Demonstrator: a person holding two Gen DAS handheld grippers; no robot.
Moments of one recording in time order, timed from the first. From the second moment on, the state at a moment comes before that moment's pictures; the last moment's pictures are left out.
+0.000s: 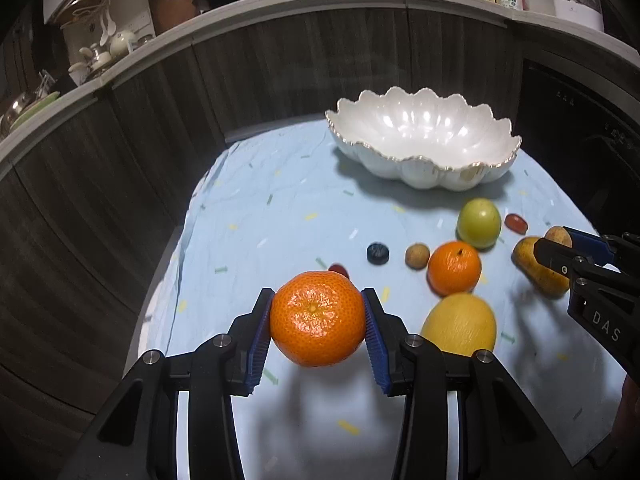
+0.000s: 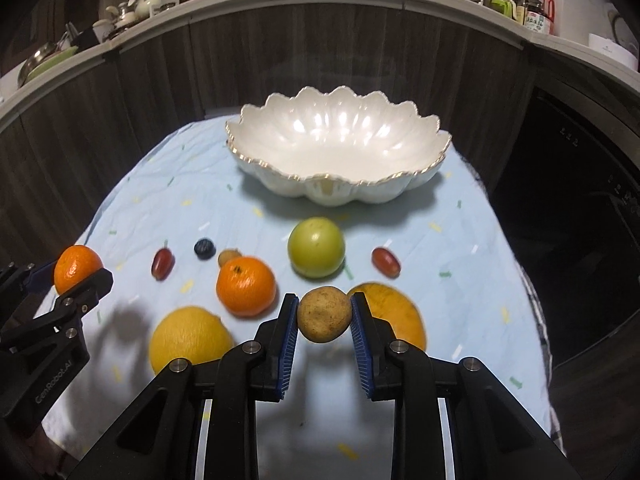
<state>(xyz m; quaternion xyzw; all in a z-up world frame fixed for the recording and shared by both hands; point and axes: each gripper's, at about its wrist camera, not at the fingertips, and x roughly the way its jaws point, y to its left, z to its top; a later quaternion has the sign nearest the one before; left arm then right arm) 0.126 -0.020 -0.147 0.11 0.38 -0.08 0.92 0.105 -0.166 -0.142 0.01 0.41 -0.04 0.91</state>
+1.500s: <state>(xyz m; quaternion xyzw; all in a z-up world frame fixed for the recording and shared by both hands) 0.297 -0.116 -0.131 0.08 0.35 -0.16 0.92 0.258 -0.263 -0.127 0.01 0.37 -0.06 0.93</state>
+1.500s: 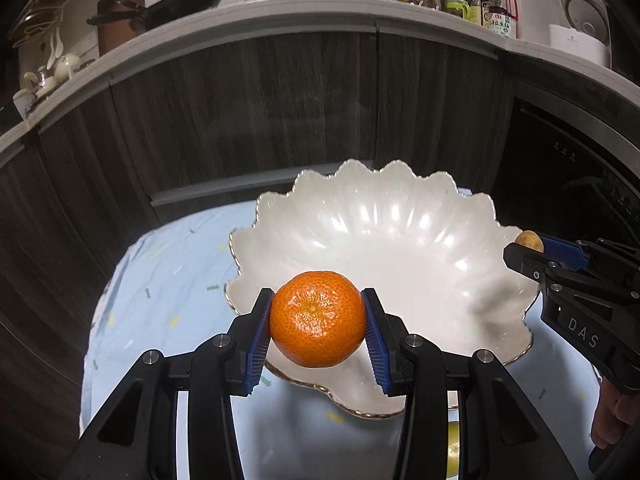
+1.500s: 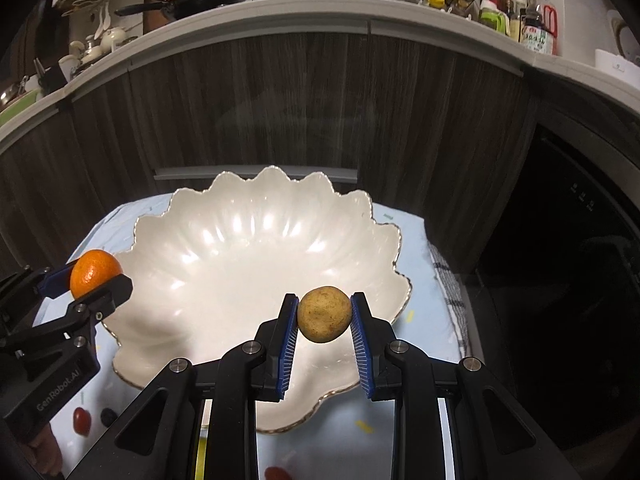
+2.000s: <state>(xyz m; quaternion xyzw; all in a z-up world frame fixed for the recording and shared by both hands) 0.290 -0.113 -0.117 0.09 0.33 -0.14 0.93 0.254 -0.267 -0.121 0.01 0.36 -0.08 0.93</state>
